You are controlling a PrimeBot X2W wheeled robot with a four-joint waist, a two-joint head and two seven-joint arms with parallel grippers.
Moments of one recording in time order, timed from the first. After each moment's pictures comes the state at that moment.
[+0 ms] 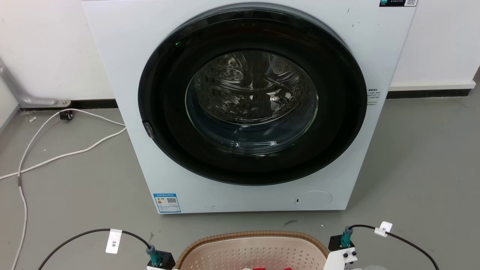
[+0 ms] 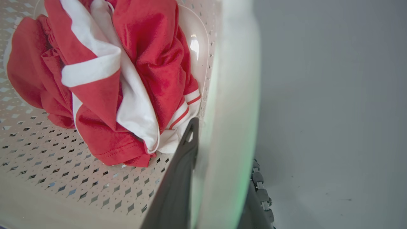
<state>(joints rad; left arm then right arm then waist) -0.43 0.45 -1.28 0.78 -1.29 -0.12 0.36 -0.47 -0.07 0.75 1.22 0.70 0.13 0.52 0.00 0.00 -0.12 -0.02</state>
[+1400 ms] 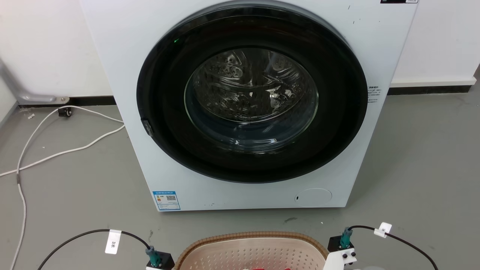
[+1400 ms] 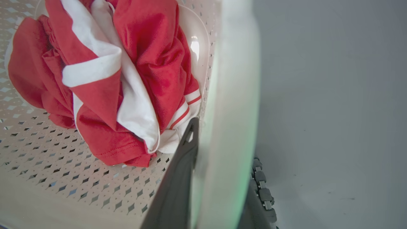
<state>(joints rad) -0.43 0.45 -1.28 0.78 -1.29 -0.12 0.37 -0.48 -0.07 0.79 1.24 0.74 0.13 0.50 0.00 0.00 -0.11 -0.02</state>
